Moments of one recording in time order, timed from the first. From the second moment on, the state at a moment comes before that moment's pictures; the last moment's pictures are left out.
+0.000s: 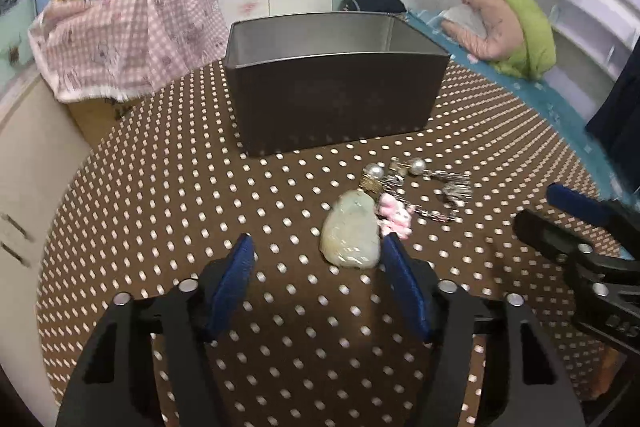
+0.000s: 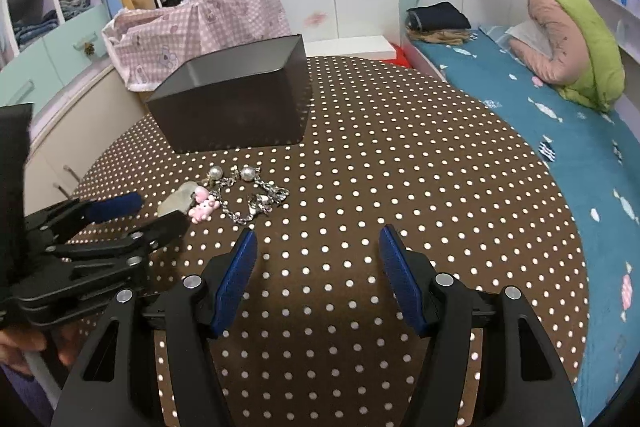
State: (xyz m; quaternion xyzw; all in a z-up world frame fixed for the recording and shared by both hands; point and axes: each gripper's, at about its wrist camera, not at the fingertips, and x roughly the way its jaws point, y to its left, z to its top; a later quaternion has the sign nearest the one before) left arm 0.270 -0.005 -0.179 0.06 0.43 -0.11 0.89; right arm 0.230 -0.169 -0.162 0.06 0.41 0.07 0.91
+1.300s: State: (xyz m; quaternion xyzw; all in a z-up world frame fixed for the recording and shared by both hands) left arm 0.236 0.048 -0.169 0.01 0.42 -0.14 0.90; right arm 0.256 -0.080 -0.172 0.04 0.45 0.14 0.88
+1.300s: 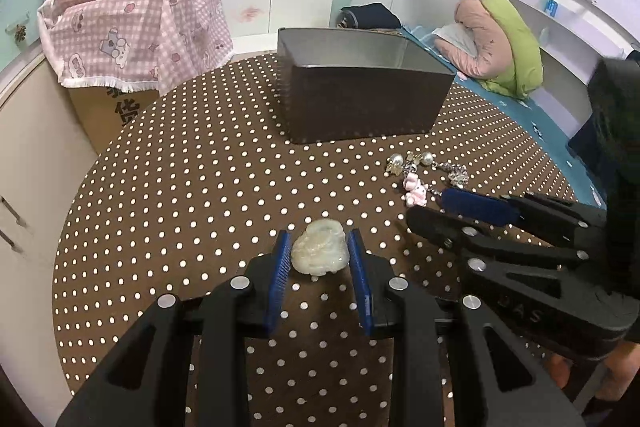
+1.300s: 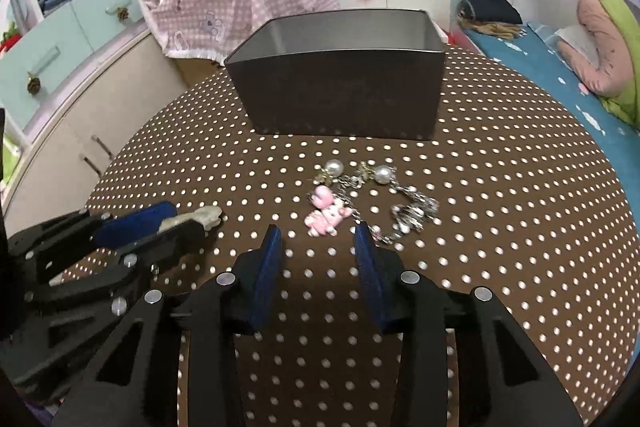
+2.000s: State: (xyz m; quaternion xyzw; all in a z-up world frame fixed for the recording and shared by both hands) left arm 0.229 0.050 -0.169 -0.03 0.42 -0.17 0.89; right arm 0.251 -0.079 -0.176 0.00 0.45 0.12 0.89
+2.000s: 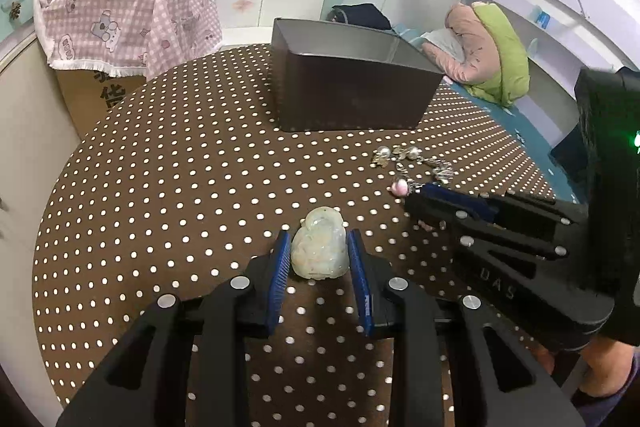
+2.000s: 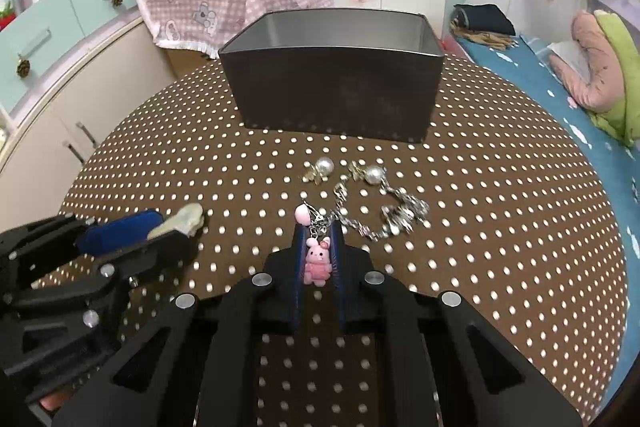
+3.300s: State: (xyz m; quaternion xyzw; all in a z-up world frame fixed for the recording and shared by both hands) left arm 0.212 0.033 -0.151 -0.03 0.42 -0.19 0.89; right arm 0.213 -0.149 -0.161 0.07 0.44 0.13 0.89
